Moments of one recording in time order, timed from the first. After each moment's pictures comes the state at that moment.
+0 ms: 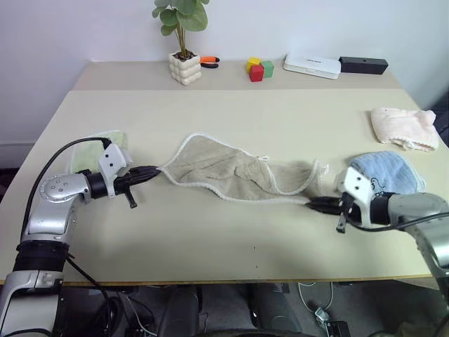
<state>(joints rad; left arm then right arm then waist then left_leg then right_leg) -0.44 0.73 0.07 0.36 -0.27 -0.02 -1.06 -0.19 -0.90 -0.10 -0.13 0.33 0.44 1.02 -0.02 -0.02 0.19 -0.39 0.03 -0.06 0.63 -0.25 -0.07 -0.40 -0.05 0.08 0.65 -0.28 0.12</state>
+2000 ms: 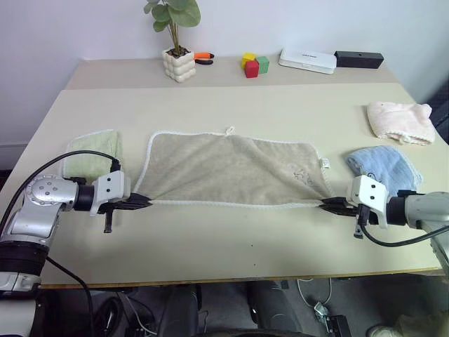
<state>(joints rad) -0.33 0.91 -0.01 0.31 -0.19 -0.16 -1.39 -0.05 -1.00 -0.11 -0.06 0.26 0.11 1.17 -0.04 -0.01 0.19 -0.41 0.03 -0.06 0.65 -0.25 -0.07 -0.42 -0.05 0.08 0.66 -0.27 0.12</state>
